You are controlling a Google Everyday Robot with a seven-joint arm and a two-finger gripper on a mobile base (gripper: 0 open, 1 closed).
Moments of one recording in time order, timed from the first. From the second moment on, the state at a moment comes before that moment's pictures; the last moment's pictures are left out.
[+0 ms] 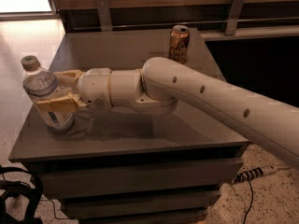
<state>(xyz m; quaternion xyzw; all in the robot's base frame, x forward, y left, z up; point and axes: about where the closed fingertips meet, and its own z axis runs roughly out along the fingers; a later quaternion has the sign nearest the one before) 0.484 0.220 0.919 -0.53 0.49 0.46 0.52</state>
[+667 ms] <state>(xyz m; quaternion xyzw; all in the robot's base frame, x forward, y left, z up) 0.501 0.203 0.939 -0.56 0.51 0.42 0.50</state>
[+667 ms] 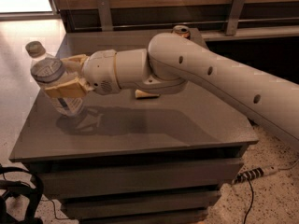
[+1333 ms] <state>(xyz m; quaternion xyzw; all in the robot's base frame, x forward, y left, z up) 0.518 0.166 0.986 -0.66 0.55 0.30 0.41</state>
